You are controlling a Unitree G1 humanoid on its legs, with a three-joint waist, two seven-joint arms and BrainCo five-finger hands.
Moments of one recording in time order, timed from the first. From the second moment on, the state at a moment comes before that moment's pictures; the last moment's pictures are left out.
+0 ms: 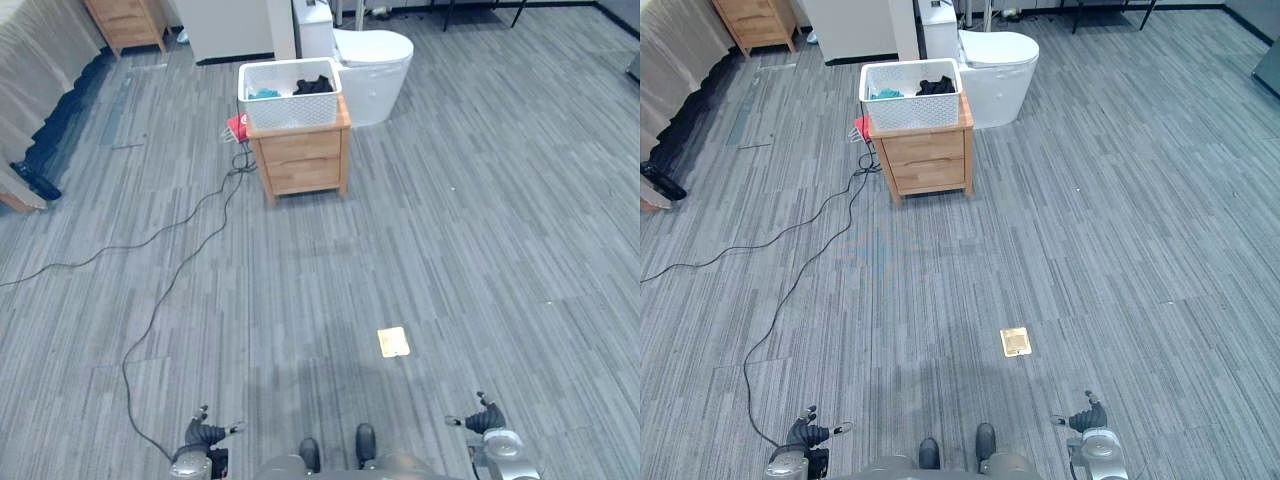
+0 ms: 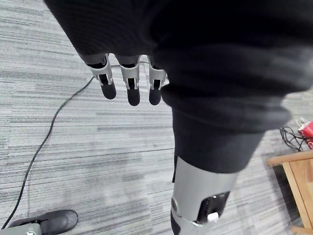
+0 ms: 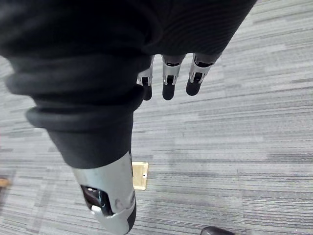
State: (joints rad) left arm 0.11 0.19 0.16 0.84 0.01 -0.03 0.16; right arm -0.02 -0.20 -0.20 0.88 -0.21 0.03 -0.18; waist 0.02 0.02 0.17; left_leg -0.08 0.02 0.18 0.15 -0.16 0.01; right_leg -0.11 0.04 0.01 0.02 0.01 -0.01
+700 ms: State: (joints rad) left arm 0.05 0.16 0.15 0.78 -0.03 -0.03 0.17; right arm -0.01 -0.17 -0.19 0.83 -0.16 0.04 -0.19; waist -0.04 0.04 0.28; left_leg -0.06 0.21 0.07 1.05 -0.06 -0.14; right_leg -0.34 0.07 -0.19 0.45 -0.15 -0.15
